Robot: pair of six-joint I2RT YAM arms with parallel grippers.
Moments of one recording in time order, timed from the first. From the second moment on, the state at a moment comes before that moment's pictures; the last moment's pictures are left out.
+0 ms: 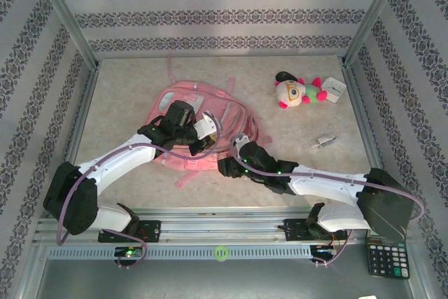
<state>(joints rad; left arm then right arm) -0.57 1.38 0.93 -0.32 0.41 0.43 0.97 1.28 0.57 0.07 0.05 0.63</state>
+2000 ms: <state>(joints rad) -0.55 1.39 0.96 -0.33 0.51 0.44 0.94 1.33 0.89 -0.47 0.17 0.71</state>
